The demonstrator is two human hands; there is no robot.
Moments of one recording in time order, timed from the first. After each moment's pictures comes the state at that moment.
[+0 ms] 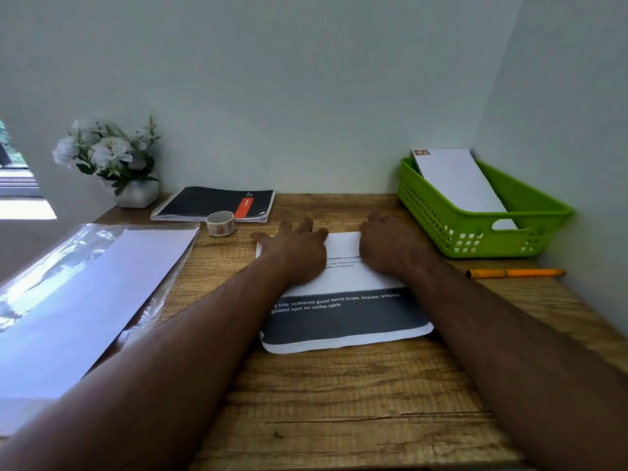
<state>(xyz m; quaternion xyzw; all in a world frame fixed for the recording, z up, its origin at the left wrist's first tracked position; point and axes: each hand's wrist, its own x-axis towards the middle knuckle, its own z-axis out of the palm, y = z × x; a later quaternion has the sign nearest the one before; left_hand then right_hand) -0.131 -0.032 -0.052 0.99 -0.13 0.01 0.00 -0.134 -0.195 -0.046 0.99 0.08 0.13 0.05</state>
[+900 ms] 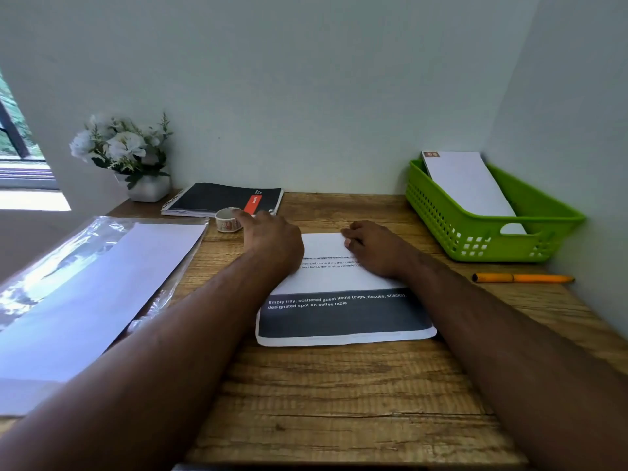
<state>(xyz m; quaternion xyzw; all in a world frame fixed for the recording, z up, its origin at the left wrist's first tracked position) -0.140 -0.008 -0.036 0.98 -0.03 0.05 -0.19 -0.130 -0.190 -0.053 0.98 0.16 0.03 -0.14</state>
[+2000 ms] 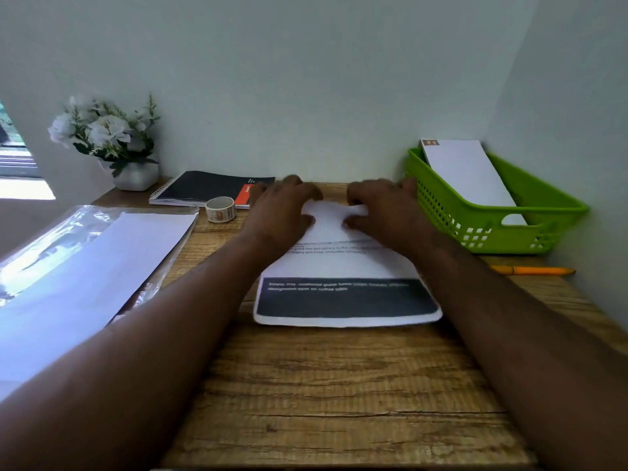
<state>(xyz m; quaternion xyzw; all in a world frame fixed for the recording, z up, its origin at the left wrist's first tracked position) -0.135 -0.003 -0.031 0.94 -0.20 0.24 0.15 -0.139 -0.195 -0.020 0.95 0.18 0.23 -0.07</state>
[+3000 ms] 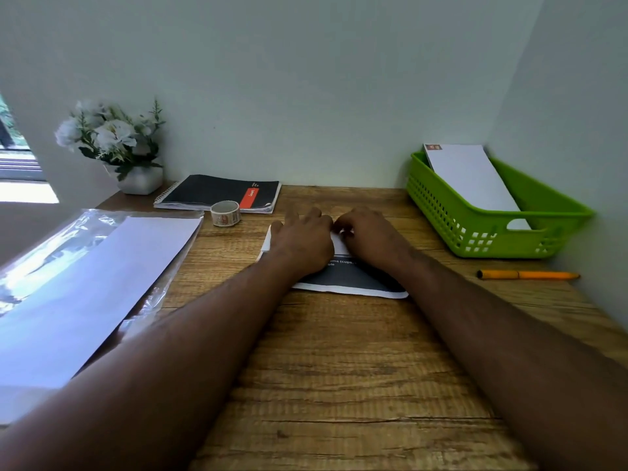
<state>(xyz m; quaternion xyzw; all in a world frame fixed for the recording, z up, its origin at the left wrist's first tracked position) -0.134 -0.034 -0.049 0.99 -0.13 0.05 0.07 -0.121 -0.170 -0.055 0.97 0.15 0.13 -0.14</state>
